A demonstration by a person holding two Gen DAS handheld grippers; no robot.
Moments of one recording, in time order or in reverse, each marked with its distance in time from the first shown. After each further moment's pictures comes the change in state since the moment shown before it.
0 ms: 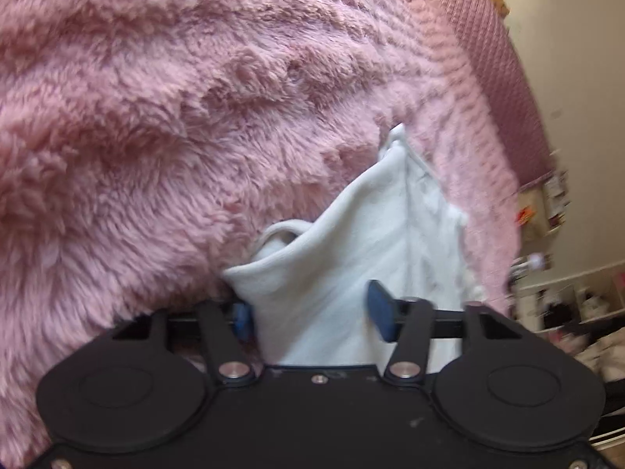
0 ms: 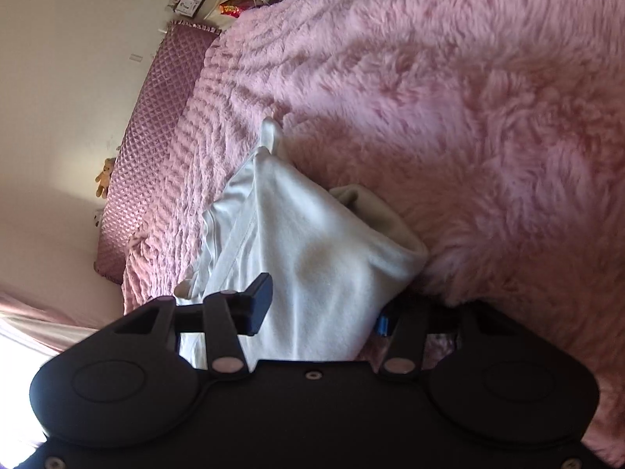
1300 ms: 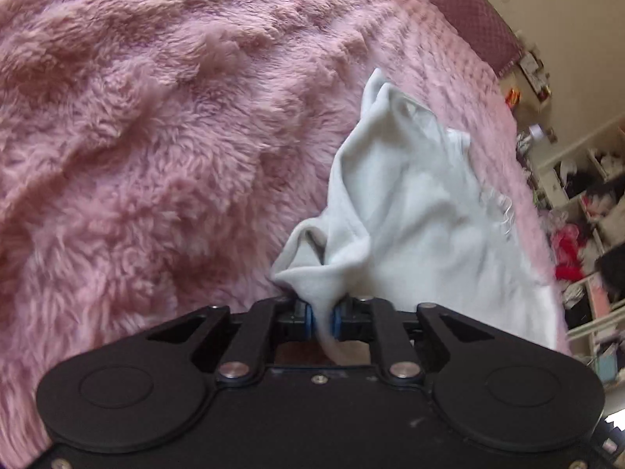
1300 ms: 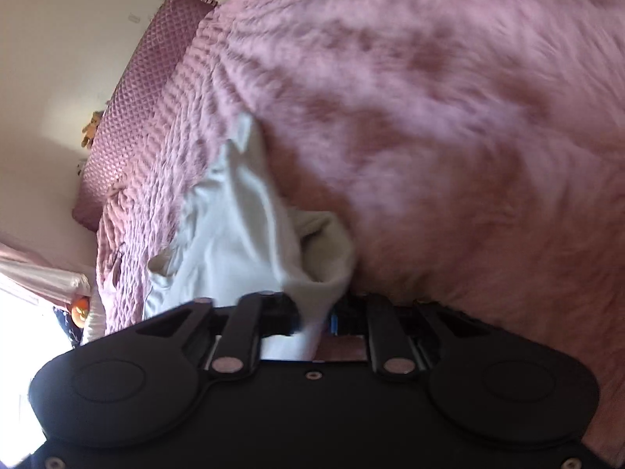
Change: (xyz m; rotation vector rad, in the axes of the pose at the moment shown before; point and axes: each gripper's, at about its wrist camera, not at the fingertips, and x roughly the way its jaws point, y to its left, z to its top) left arm -0.097 0.067 -0.085 0.362 0.117 0.011; right arm -0.147 -0.077 -0.005 -0.115 0.105 -0.076
